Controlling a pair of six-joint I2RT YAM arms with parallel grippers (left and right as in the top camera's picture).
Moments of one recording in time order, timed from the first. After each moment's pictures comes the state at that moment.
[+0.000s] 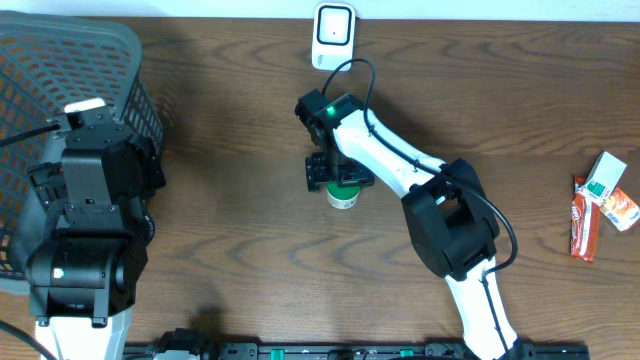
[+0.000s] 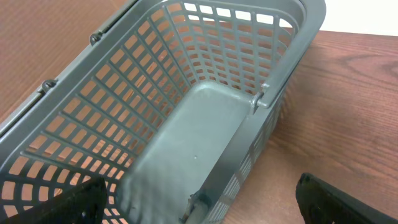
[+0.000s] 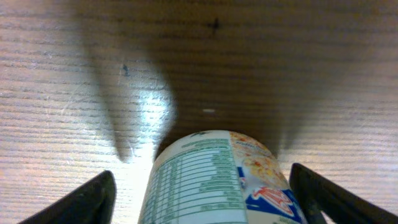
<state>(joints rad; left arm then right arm) -0.05 0.99 1.29 -0.97 -0.58 -0.09 0.64 2.29 1.82 -1.16 -0.04 0.57</state>
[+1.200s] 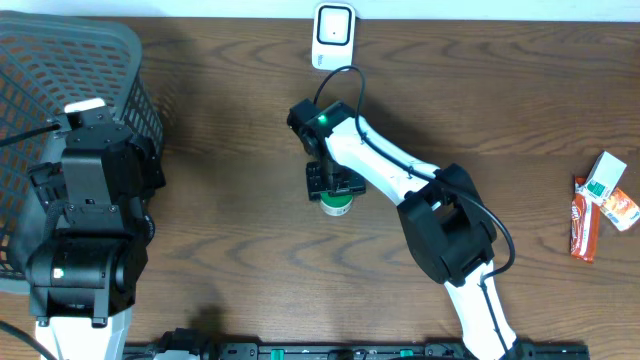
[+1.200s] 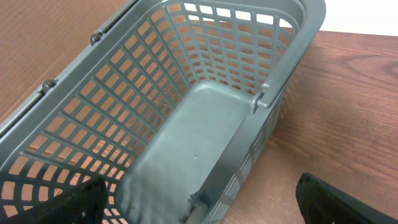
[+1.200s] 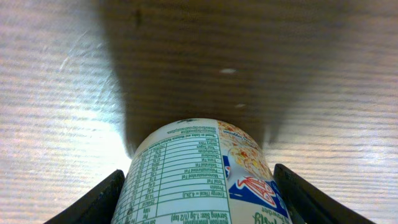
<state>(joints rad) -0.05 0.99 1.28 -0.97 -0.58 -0.09 0.68 2.27 1.80 -1.19 -0.04 0.57</state>
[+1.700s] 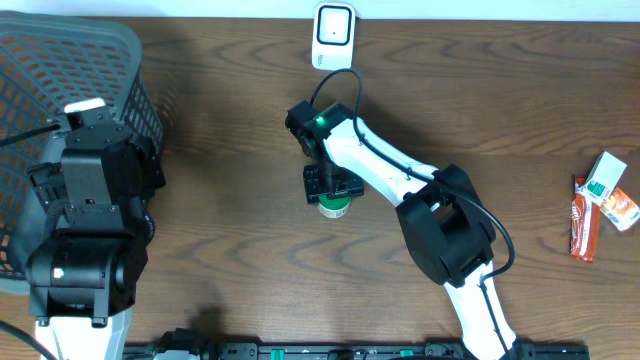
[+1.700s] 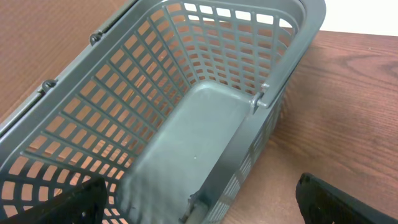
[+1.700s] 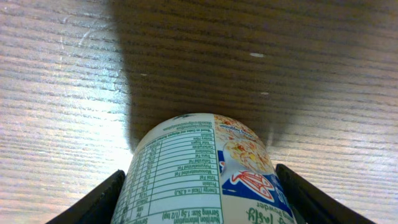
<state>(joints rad) -0.05 0.99 1.28 -0.97 -0.58 -0.09 0.69 2.27 1.79 -1.20 -0.06 0.54</state>
